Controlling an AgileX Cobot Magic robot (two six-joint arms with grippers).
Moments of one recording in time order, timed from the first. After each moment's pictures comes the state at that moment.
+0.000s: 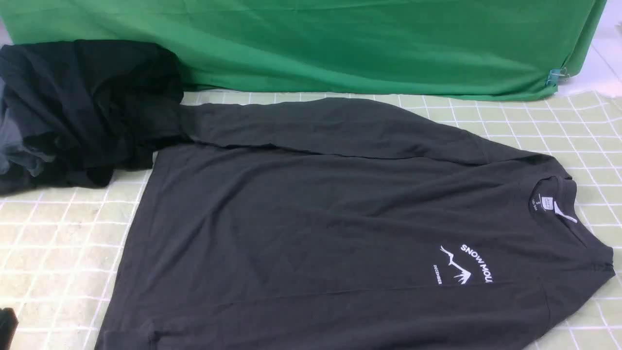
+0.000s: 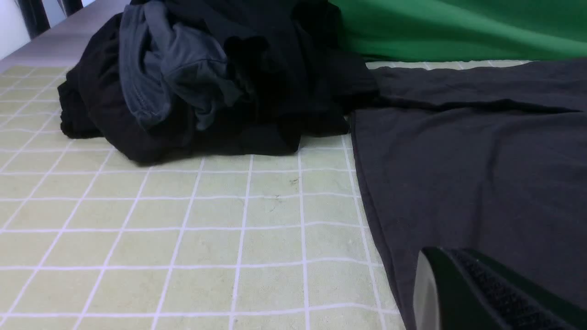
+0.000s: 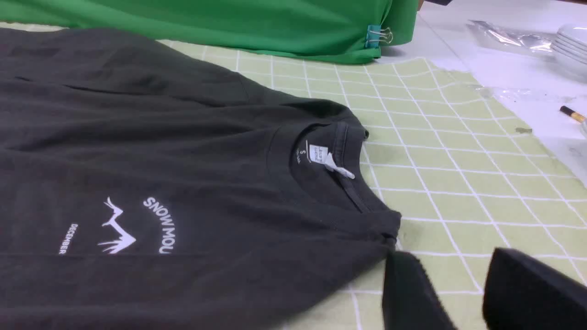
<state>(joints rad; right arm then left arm) -0.01 0.00 0.01 -0.14 0.25 0.11 0.06 0.00 0.01 -0.08 0.22 0.11</state>
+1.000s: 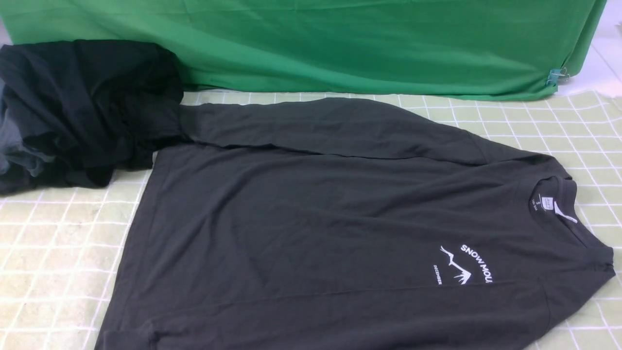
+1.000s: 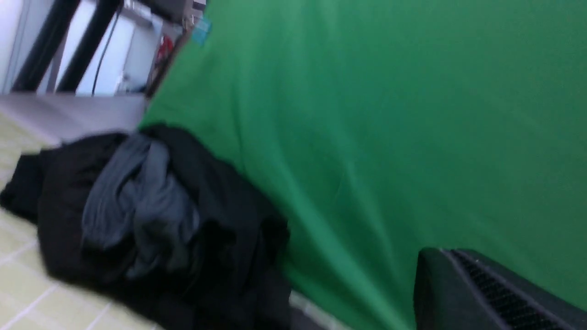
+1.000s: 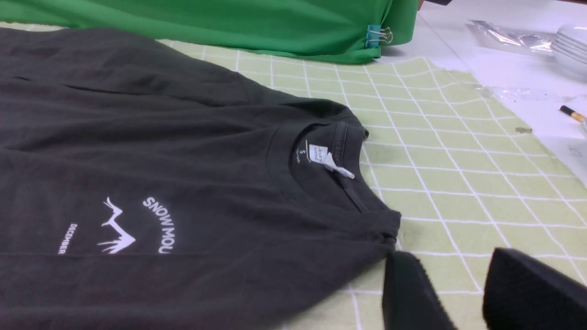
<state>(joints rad) -0.01 0.00 0.01 -0.14 0.25 0.11 0.06 0.00 0.01 -0.44 -0.29 -0.16</state>
